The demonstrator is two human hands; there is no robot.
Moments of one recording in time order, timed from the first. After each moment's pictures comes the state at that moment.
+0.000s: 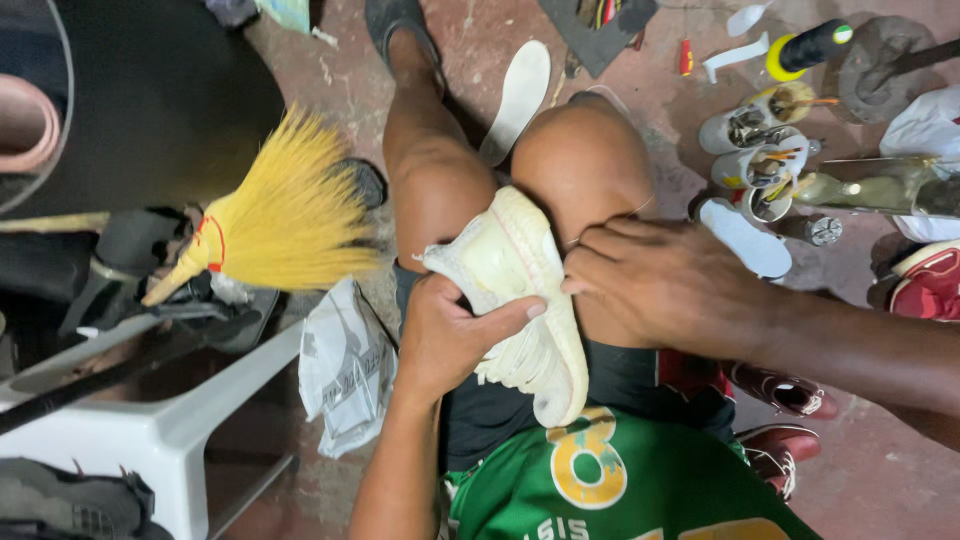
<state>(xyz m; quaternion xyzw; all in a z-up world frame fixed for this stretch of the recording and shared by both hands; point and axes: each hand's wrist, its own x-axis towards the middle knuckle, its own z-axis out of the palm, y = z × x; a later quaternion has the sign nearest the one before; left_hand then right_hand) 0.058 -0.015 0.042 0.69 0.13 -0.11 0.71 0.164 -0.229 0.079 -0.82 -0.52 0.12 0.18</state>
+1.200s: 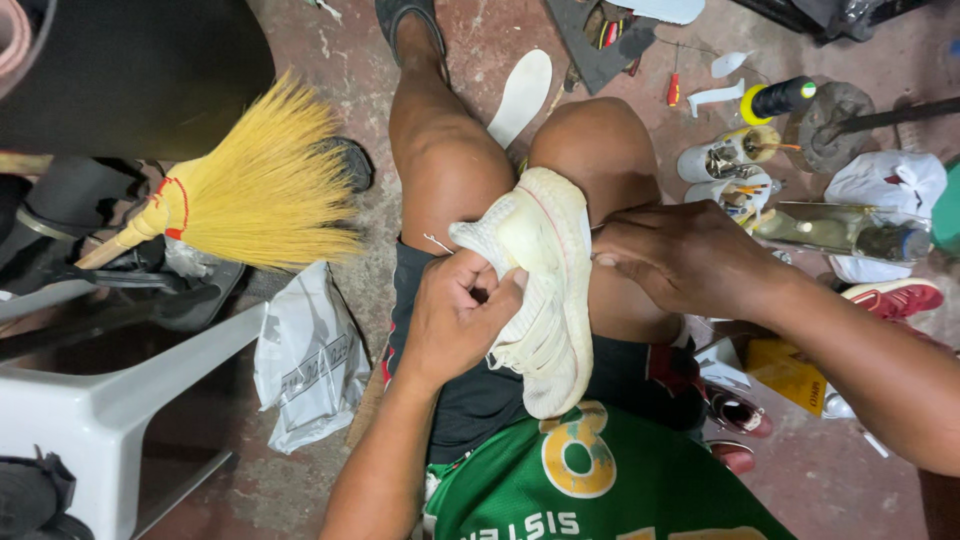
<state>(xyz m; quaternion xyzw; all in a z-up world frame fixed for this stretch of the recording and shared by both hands) 0.042 -0.013 0.015 0.73 0.11 0.00 0.67 0.180 -0.241 0.060 -0.82 -0.48 0.21 0.22</state>
